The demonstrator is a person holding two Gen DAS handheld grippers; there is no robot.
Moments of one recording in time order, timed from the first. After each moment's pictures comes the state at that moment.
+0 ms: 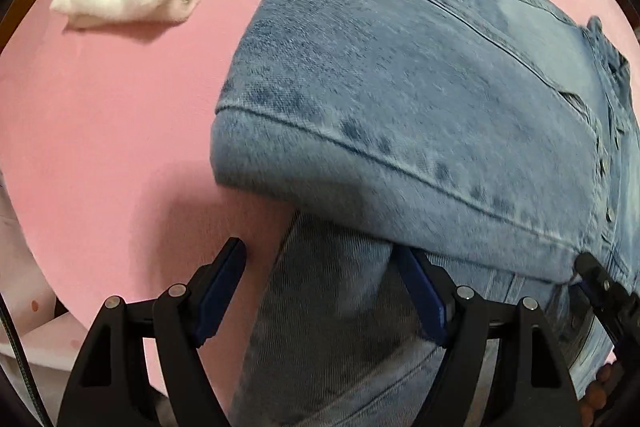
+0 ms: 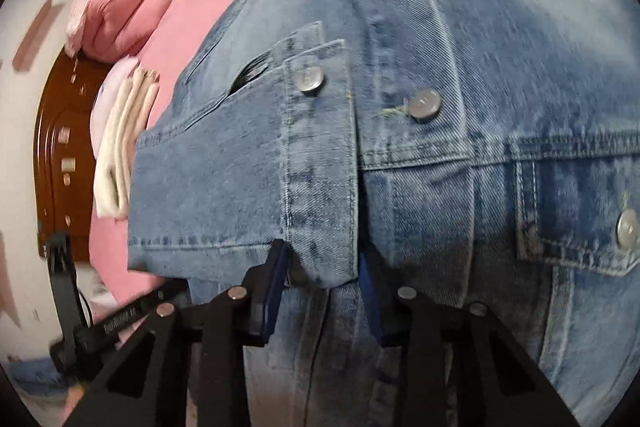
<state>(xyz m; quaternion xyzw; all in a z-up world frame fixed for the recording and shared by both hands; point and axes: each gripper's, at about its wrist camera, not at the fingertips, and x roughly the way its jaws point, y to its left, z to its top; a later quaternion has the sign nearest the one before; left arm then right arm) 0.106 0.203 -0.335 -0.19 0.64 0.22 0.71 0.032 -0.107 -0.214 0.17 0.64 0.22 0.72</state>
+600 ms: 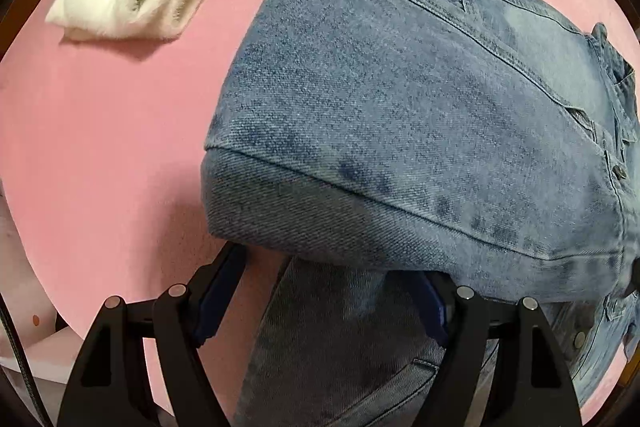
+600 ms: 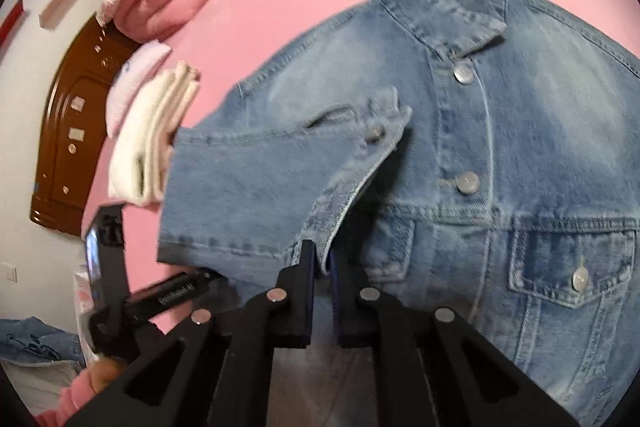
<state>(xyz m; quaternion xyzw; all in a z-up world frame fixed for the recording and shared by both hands) 0.090 0.227 -0.329 -0.18 0.64 0.22 0.72 0.036 -0.086 -0.149 0.12 0.59 0.25 0.76</state>
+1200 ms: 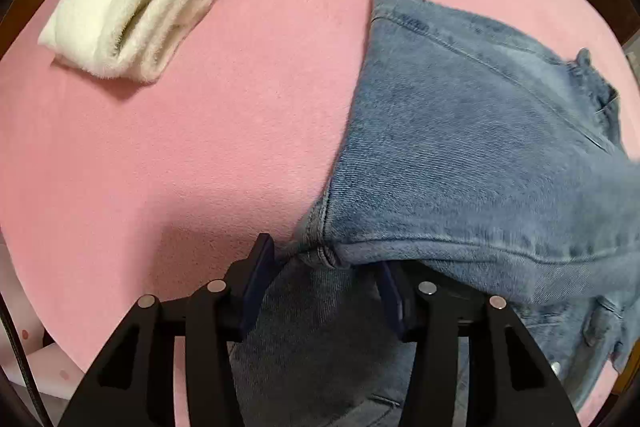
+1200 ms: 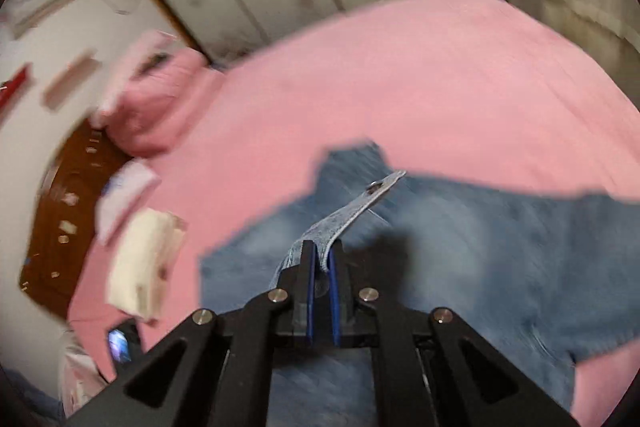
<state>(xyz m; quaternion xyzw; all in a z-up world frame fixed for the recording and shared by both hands) 0.102 0.199 -0.302 -0.19 0.60 0.22 0.75 0.078 -0.207 -0.044 0.15 0.45 0.15 0.87</state>
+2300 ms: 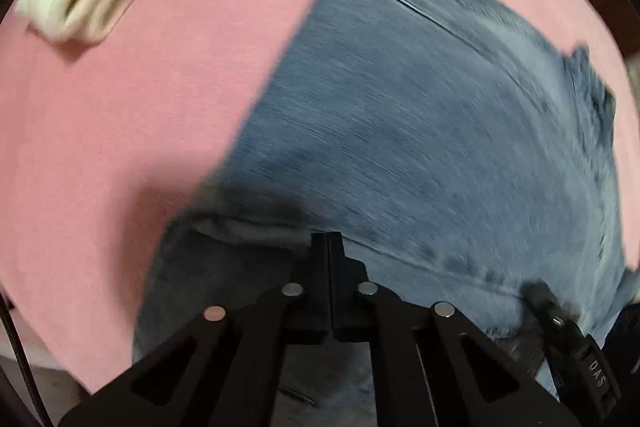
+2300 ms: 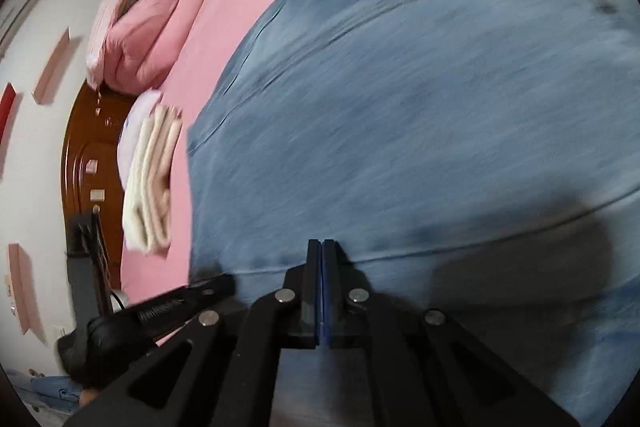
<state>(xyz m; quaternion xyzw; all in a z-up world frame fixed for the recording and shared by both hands) 0.079 0.145 -0.282 -0.27 0.61 0.20 0.72 0.064 -0.131 -0.233 0.25 0.59 0.23 0.73</state>
